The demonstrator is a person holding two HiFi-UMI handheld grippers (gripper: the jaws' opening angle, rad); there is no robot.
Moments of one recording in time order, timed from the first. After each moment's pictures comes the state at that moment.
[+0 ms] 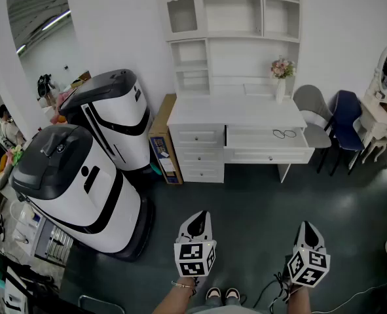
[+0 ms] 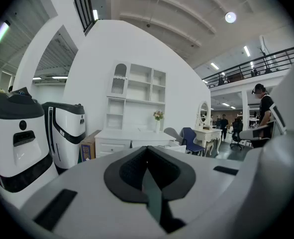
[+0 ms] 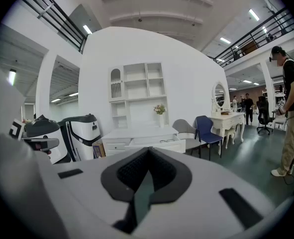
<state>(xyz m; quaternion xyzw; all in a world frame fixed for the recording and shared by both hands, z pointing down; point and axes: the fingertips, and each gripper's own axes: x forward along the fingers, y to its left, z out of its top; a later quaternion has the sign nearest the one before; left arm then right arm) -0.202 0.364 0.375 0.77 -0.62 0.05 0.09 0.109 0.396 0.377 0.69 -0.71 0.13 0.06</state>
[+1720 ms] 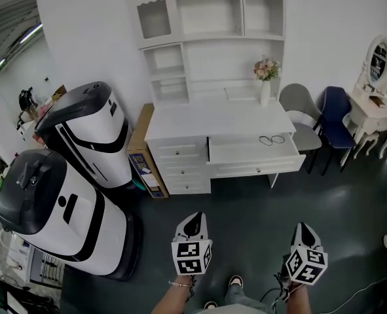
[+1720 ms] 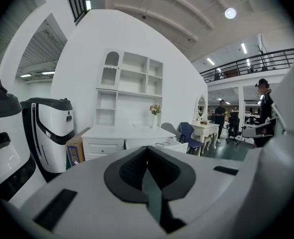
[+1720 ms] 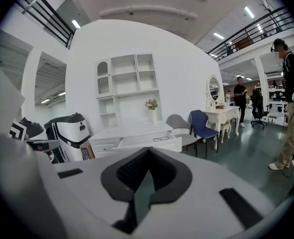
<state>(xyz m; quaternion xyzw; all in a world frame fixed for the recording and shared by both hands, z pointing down) -0.172 0.236 0.396 0.79 -0.60 0.08 0.10 0.143 0.298 0.400 0.71 -0.68 0.17 0.06</state>
